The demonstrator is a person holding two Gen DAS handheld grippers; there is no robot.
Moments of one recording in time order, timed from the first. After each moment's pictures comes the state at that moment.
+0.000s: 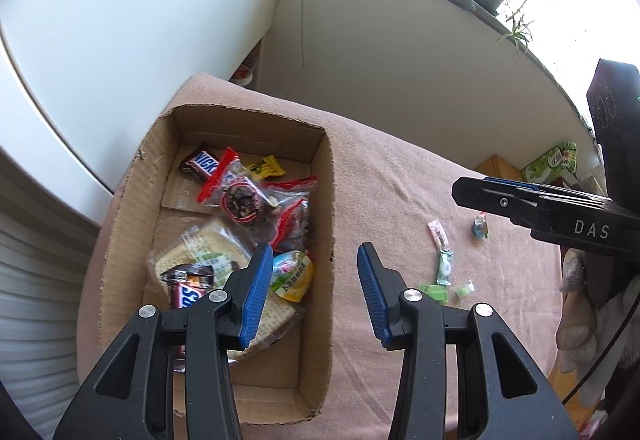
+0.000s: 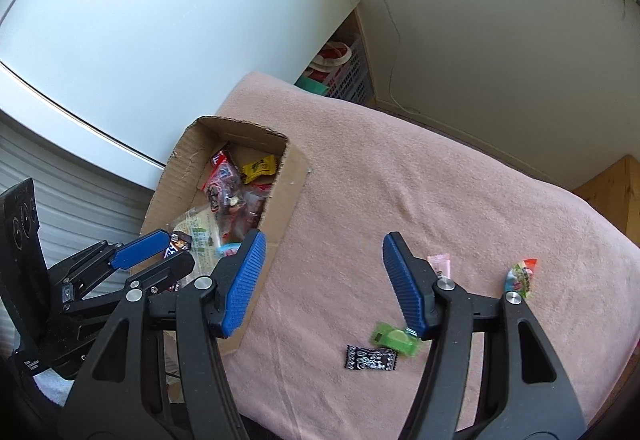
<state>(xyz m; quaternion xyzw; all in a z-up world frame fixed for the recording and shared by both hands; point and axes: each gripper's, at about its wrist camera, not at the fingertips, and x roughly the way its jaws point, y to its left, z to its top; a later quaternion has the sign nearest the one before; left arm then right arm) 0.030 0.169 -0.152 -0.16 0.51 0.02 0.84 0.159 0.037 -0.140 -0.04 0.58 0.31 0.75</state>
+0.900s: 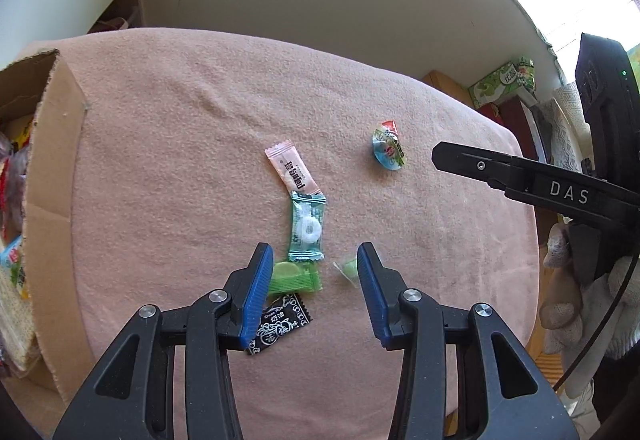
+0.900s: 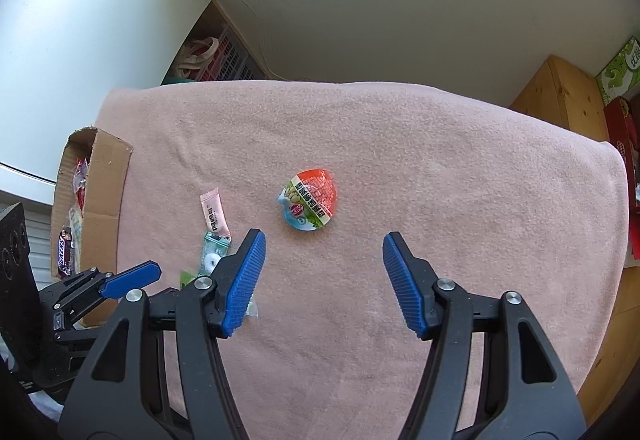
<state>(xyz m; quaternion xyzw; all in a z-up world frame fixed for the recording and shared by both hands) 0.087 0.015 -0.226 -0.15 0.59 -0.11 0.78 0.189 -0.134 -0.211 0.00 0.63 0.18 0.76</state>
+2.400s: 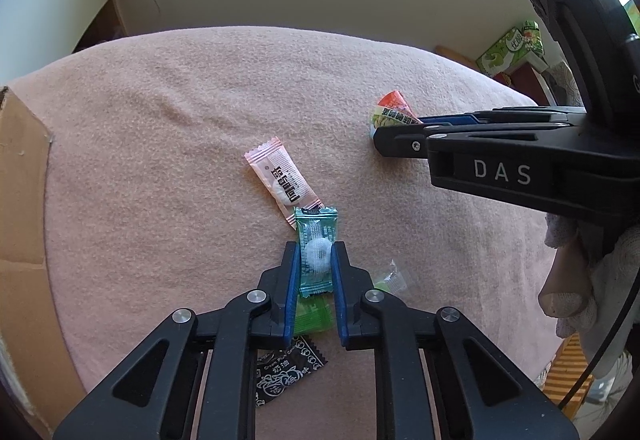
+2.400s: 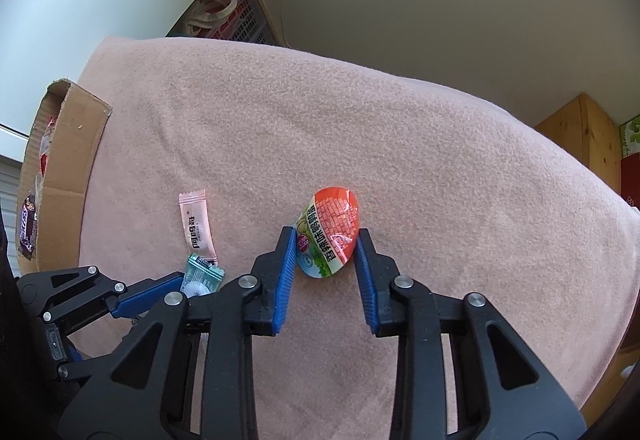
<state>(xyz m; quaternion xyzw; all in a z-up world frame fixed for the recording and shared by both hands) 0.103 -0.016 -0.250 -0.08 0.60 -0.12 0.79 0.218 -0.068 -0.270 -0.08 0.64 0.22 0.73</state>
